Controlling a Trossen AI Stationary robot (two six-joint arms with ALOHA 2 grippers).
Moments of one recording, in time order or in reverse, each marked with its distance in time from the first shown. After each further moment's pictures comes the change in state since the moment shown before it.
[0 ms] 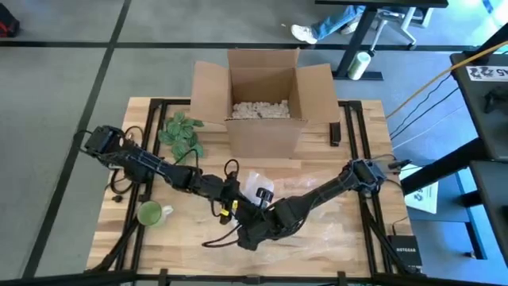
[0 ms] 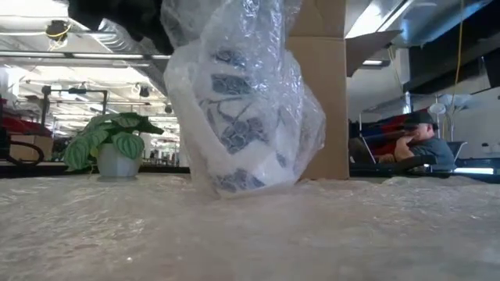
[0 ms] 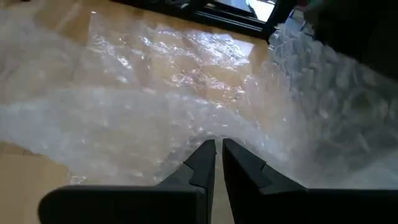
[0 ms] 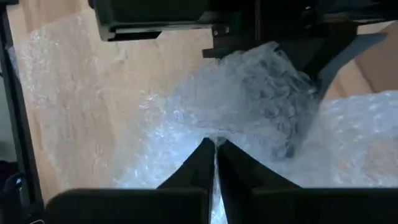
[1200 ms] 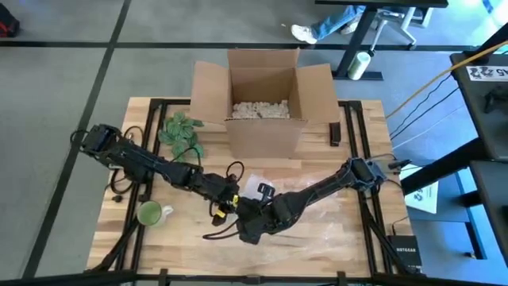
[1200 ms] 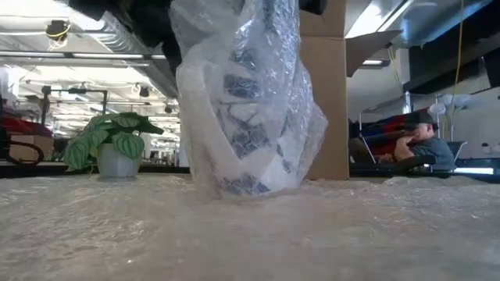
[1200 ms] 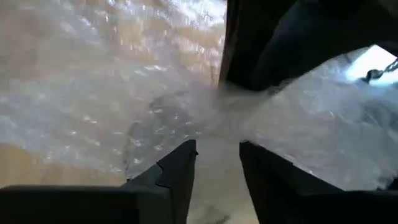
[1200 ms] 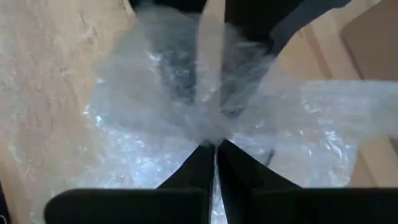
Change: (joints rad) left arm 0.001 -0.042 0.082 -0.300 0.161 0.026; right arm -0.034 0.000 -0.039 -0.045 -0.010 -0.010
